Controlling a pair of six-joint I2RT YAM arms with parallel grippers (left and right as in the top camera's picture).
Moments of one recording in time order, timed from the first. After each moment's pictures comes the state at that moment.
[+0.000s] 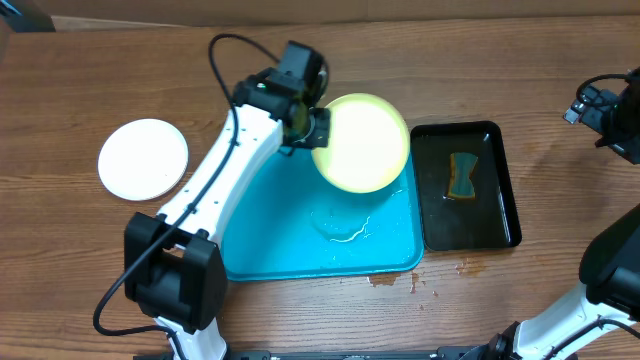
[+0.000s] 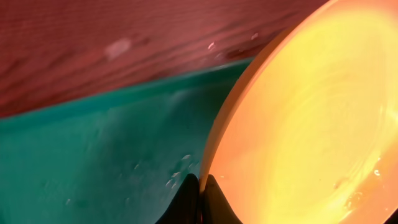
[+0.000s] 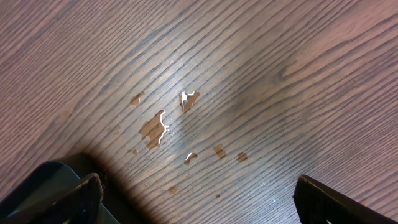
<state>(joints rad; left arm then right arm) -0.42 1.89 1.67 -0.95 0.06 -0.27 -0.44 1.93 1.73 -1.07 0.00 0.23</state>
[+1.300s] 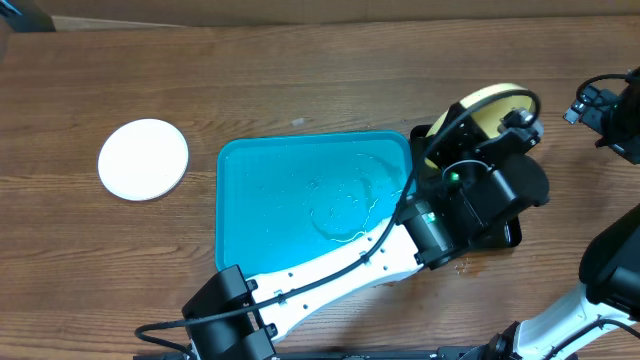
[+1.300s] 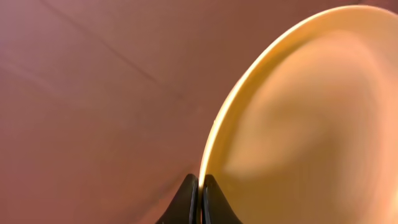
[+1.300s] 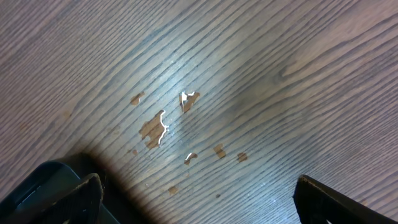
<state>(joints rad) -1.14 1.89 1.68 -0.13 -1.05 0.50 -0.44 1.93 1.73 -1.07 0.00 0.23</state>
